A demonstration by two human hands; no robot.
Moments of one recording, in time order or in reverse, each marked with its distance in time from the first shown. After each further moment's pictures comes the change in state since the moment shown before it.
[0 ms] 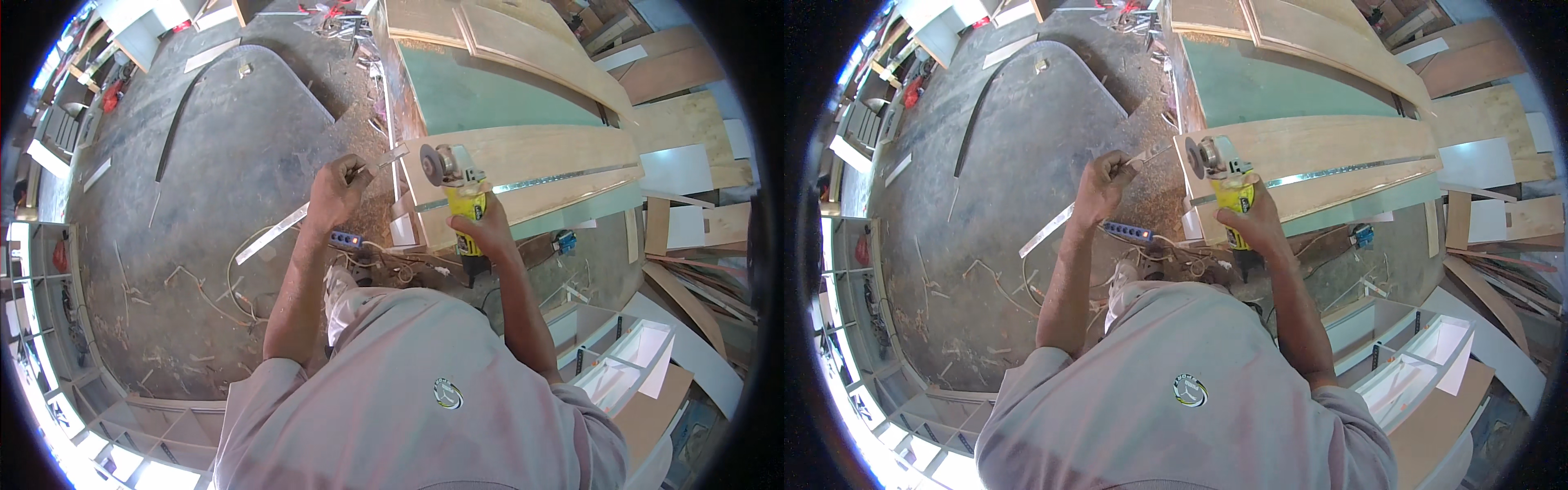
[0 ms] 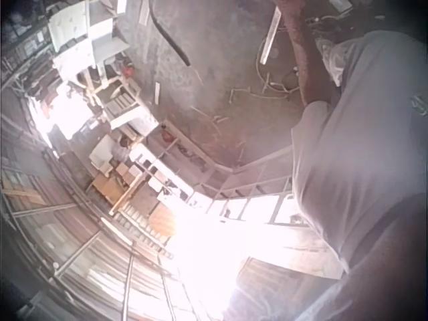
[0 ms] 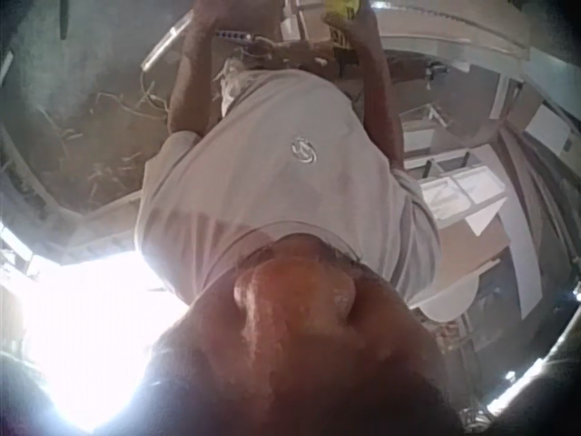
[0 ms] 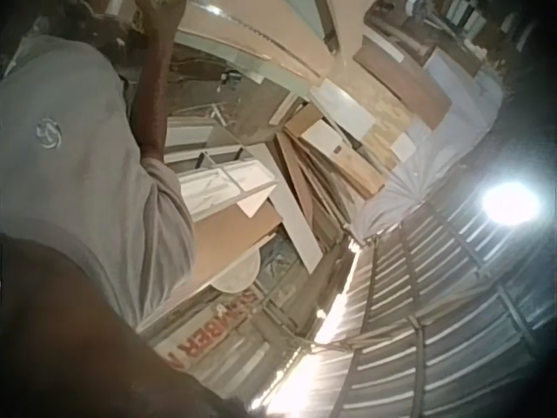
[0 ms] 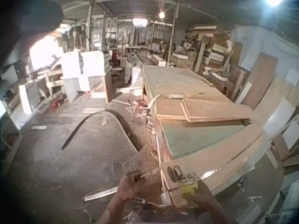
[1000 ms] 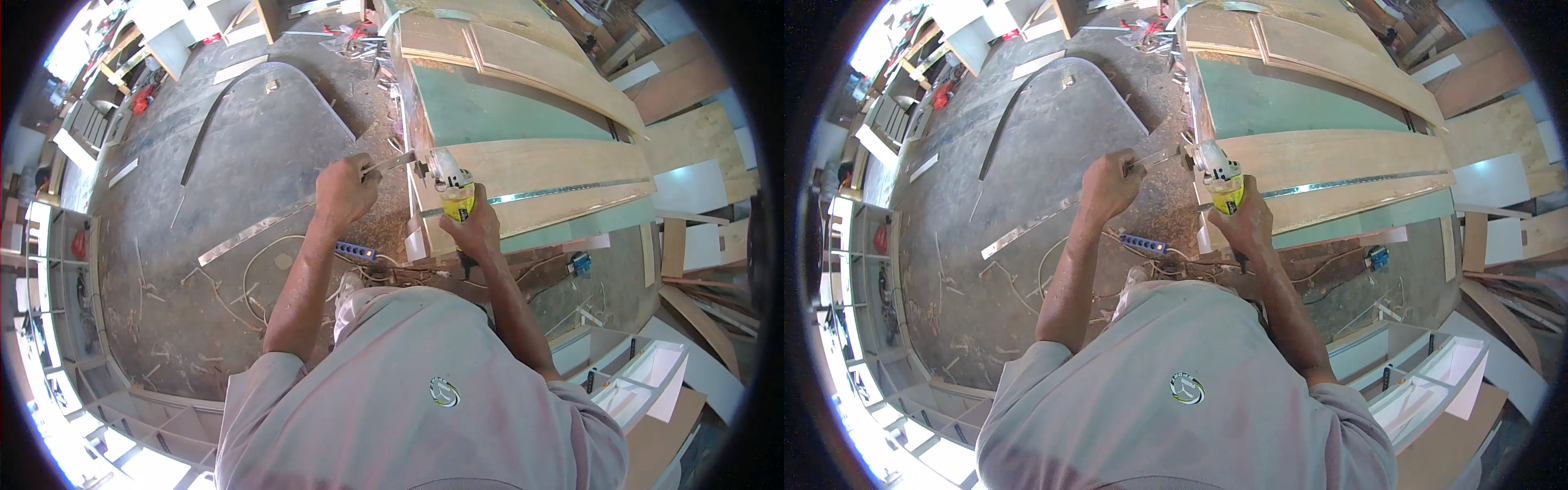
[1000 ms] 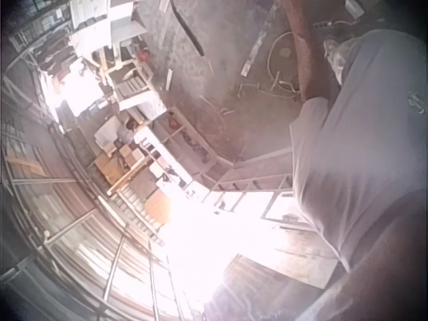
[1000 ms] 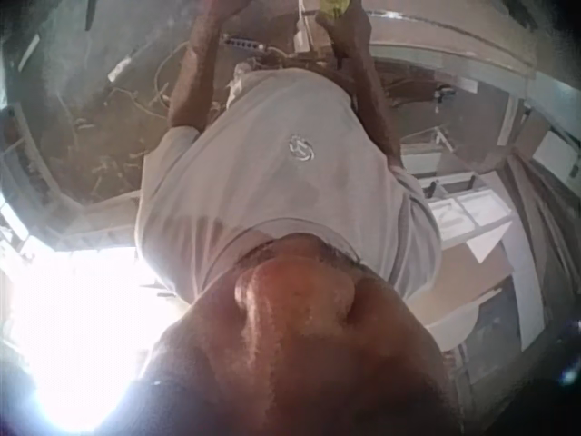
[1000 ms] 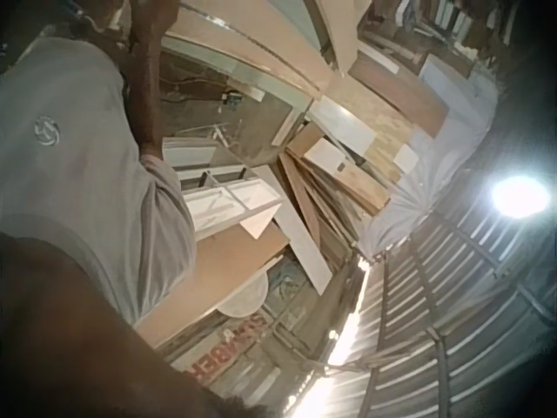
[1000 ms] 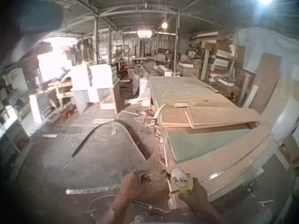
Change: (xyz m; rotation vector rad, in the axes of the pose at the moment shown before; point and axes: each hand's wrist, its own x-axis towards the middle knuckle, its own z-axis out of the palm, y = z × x) left_hand -0.018 0.067 -0.001 0.502 0.064 0.000; right_hand -0.012 -0.007 0.014 -0.438 0.187 -0.155
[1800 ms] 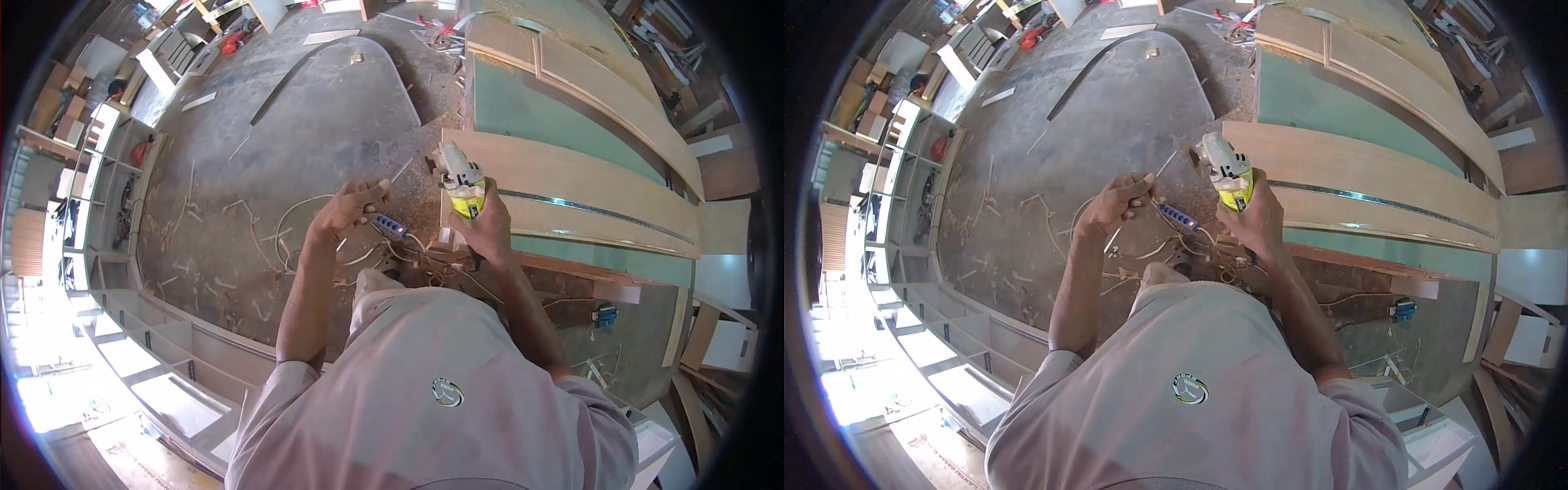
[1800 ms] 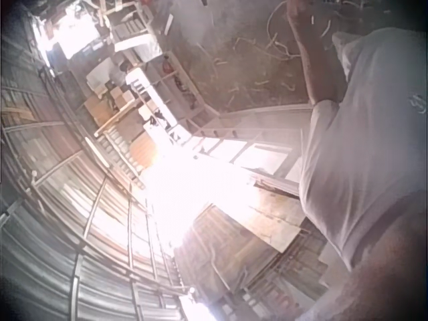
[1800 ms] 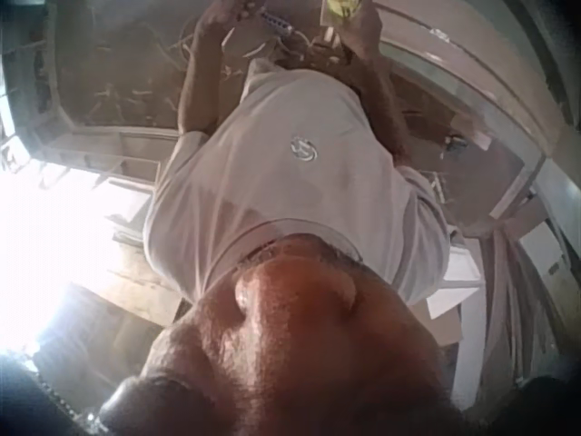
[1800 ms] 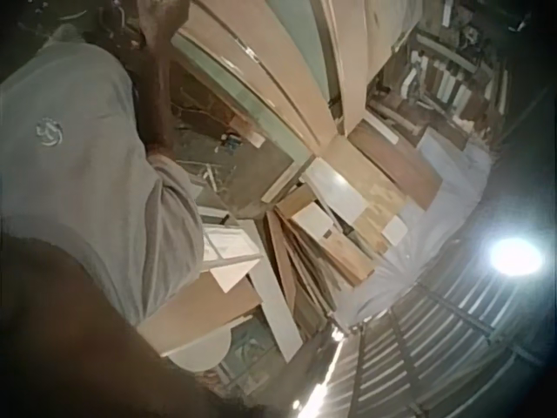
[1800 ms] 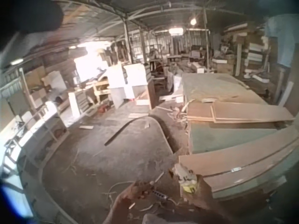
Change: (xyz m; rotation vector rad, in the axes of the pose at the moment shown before) left_hand -0.140 0.028 0.030 -1.043 -0.289 -0.415; right_hand -0.038 0.050 -0.034 0.223 -0.161 -0.335
